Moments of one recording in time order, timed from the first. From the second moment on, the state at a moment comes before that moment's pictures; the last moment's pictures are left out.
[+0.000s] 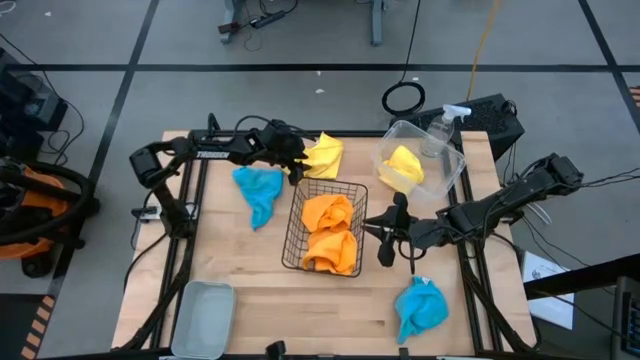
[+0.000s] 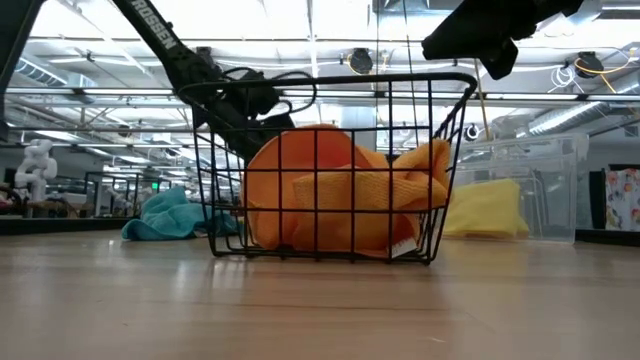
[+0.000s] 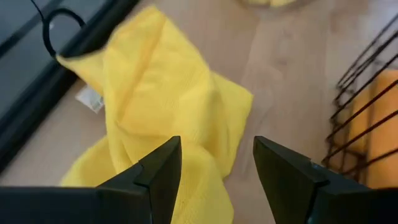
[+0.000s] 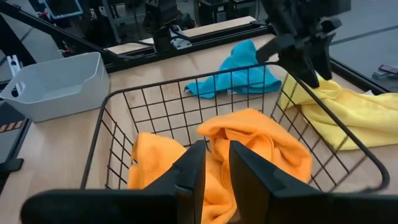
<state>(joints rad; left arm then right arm) 0.60 1.73 0.95 0.05 0.30 0.12 0.40 1.15 0.73 -0.05 0.61 0.46</state>
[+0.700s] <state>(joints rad) 0.60 1.83 0.95 0.07 0.15 0.11 0.40 1.15 0.73 -0.03 0.60 0.44</state>
